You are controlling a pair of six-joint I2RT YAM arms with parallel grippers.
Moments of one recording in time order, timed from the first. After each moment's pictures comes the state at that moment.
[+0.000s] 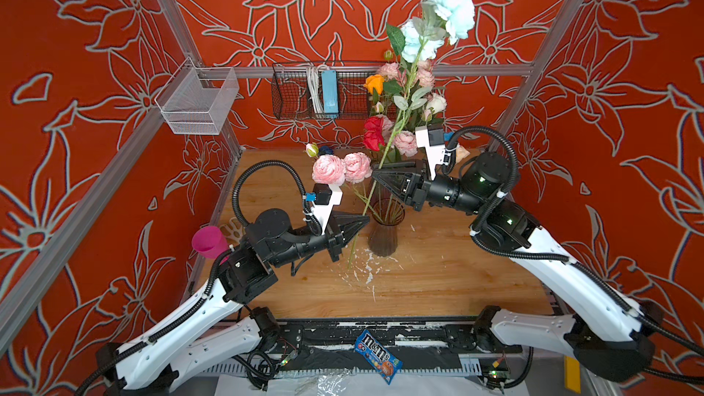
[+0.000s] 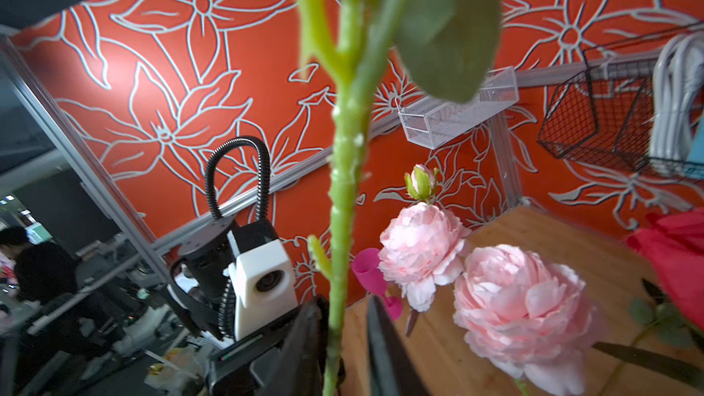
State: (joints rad) left arm -0.80 0.80 0.96 -0.15 0.31 -0.28; right arm 0.76 1.16 1.38 -0.05 -0.52 0.51
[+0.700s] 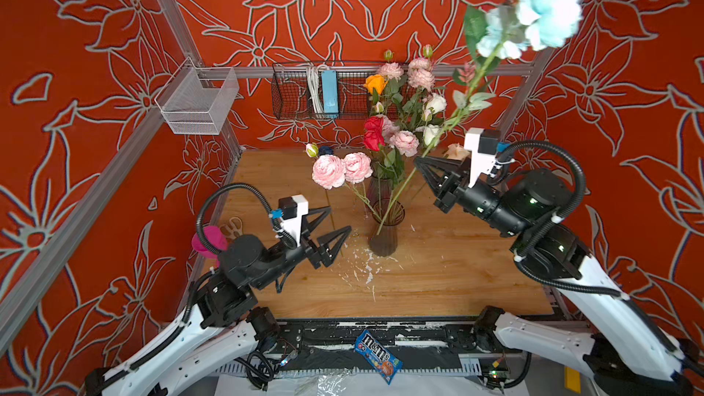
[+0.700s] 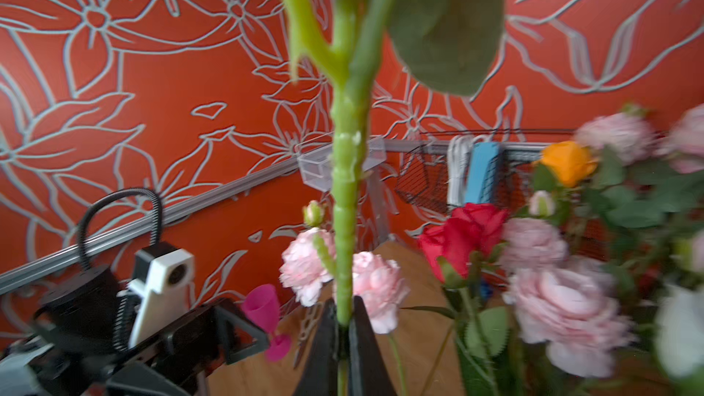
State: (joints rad) left arm -0.81 0.50 0.77 -0.17 0.01 -0.31; right arm 0.76 0.95 1.34 -0.21 -0.04 0.24
